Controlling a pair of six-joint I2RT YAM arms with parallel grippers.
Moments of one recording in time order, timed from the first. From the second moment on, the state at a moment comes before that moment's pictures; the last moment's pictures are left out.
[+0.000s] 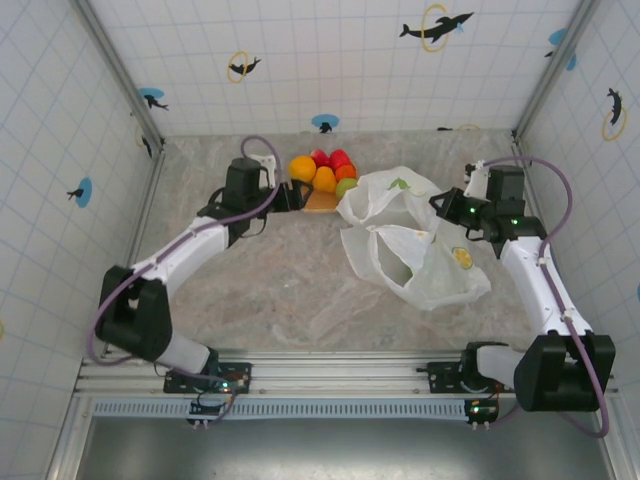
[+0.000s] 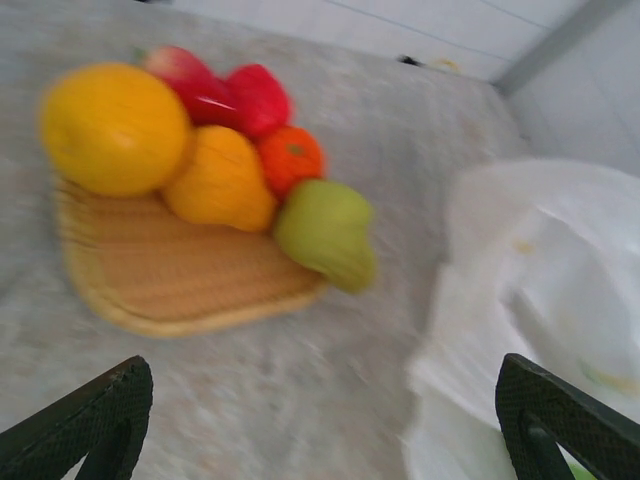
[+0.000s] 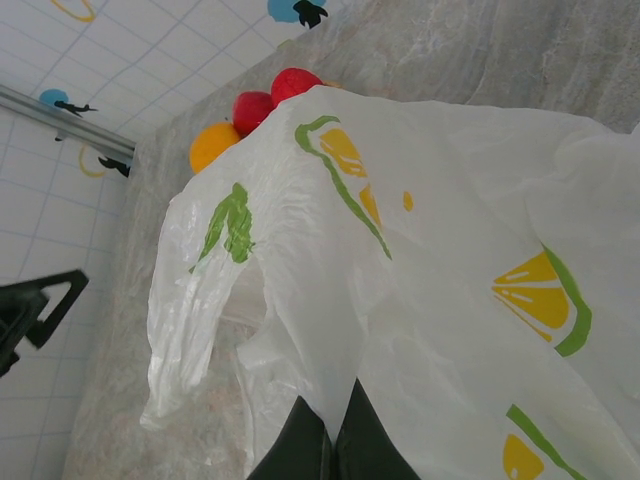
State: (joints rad) left arm -0.40 1.53 1.06 -0.10 0.29 -0.43; right arm 0.03 1.18 0.95 -0.44 -0.55 0.46
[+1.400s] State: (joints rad) left arm -0.36 2.31 1.85 -0.34 0.10 -0.28; right arm 0.04 1.19 0.95 -0.42 -0.57 0.46
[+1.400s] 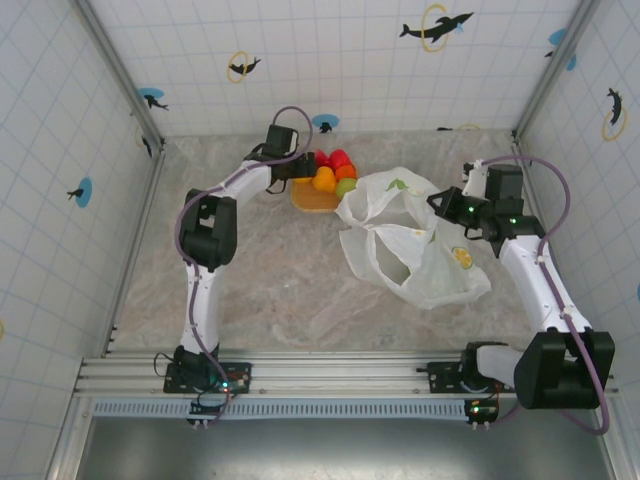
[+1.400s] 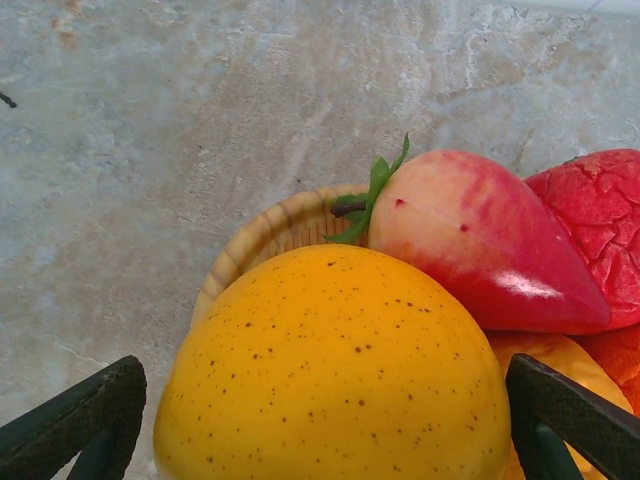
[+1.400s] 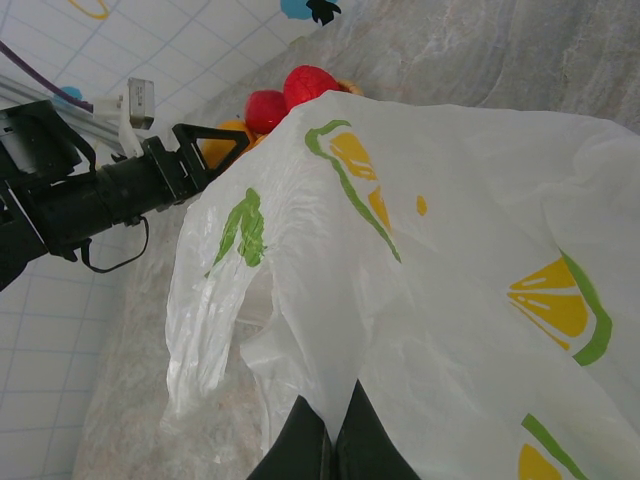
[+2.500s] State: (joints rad) left arm -0.36 2.32 1.86 -0.37 0.10 -0.26; right arm 0.04 1.19 0.93 -0.42 -0.56 0.47
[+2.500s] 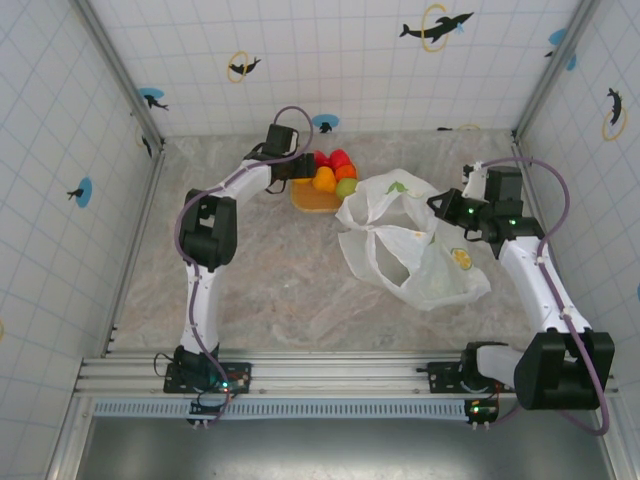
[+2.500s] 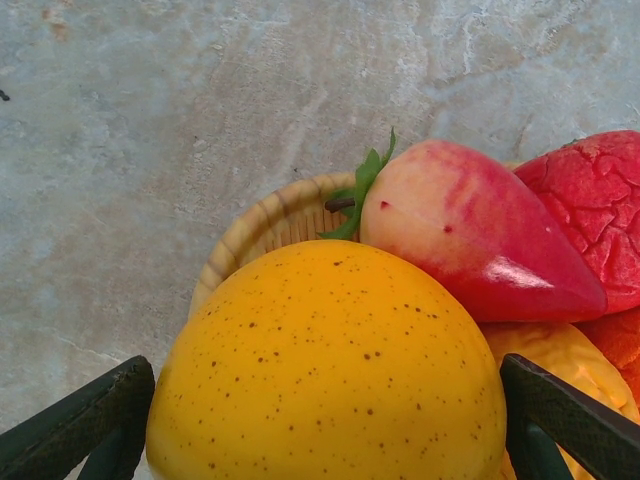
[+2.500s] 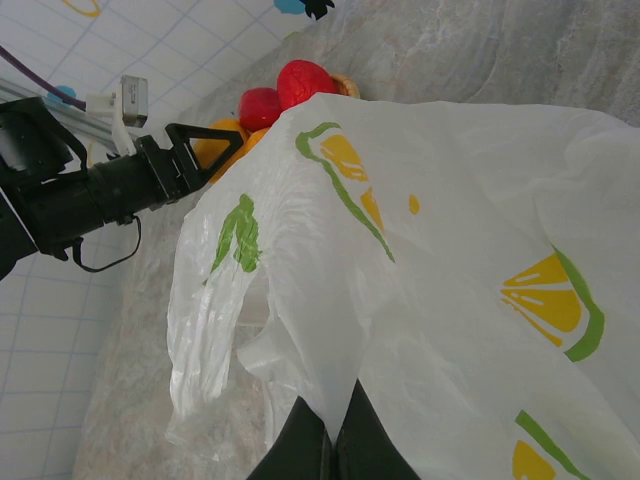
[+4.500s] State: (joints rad) left arm -0.70 1.37 0.84 -0.10 0.35 -0.44; right arm 0.07 1.14 0.88 -0.31 -0.56 0.62
